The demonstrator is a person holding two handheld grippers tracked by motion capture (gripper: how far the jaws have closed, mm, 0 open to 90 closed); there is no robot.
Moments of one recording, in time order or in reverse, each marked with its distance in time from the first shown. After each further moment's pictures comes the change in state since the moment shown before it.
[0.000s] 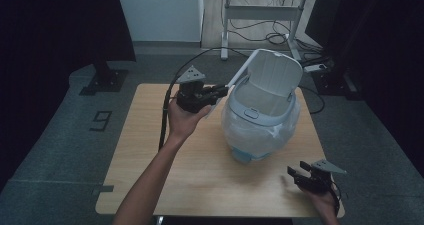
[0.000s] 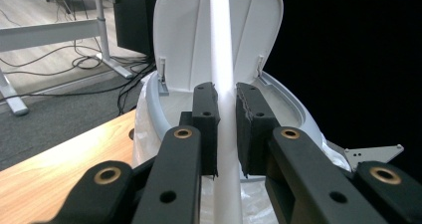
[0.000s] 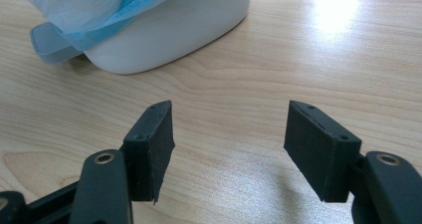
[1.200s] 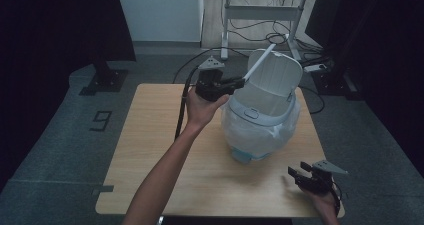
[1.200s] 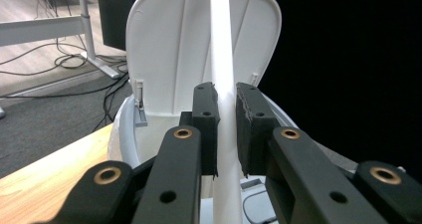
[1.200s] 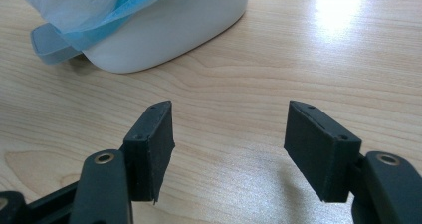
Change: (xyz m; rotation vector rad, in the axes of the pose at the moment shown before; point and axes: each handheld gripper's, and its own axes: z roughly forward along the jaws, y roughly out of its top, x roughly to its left) left arm -0.002 0.021 0.050 0.018 -0.038 -0.010; right arm -0.003 -0.002 -0.001 -0.002 0.009 0.019
